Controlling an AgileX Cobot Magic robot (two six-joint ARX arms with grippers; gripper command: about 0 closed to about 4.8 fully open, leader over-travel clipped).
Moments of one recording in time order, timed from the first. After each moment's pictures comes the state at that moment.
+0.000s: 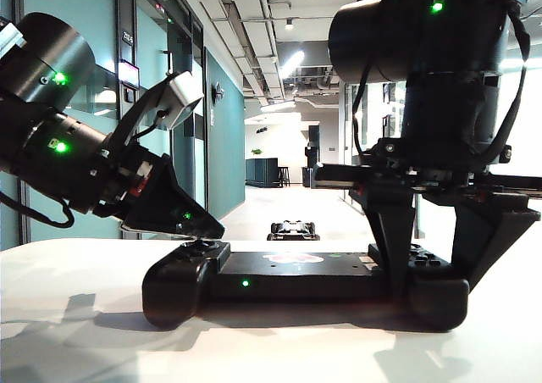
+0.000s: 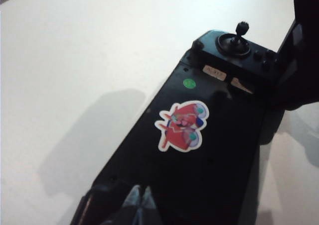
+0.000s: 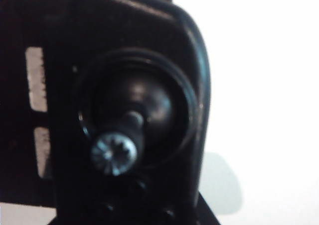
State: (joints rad) left arm -0.44 1.57 0.55 0.42 0.66 0.27; right arm 0.66 1.60 0.98 -0.79 0.07 0.62
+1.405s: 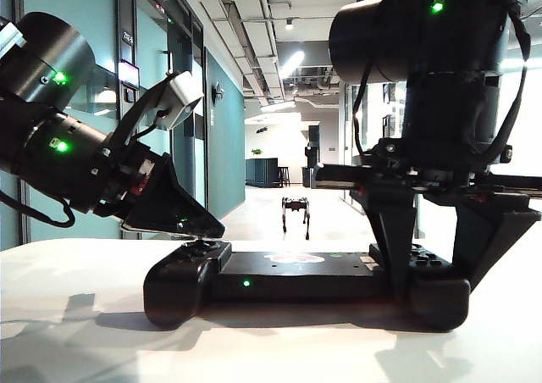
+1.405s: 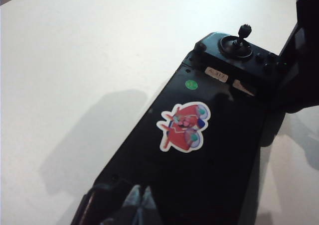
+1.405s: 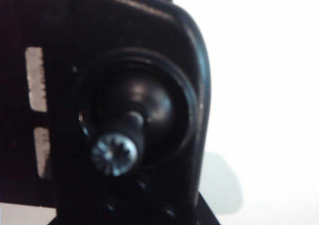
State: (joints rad) left arm -0.44 1.57 0.55 0.43 0.65 0.25; right arm 0.66 1.60 0.98 -0.79 0.07 0.62
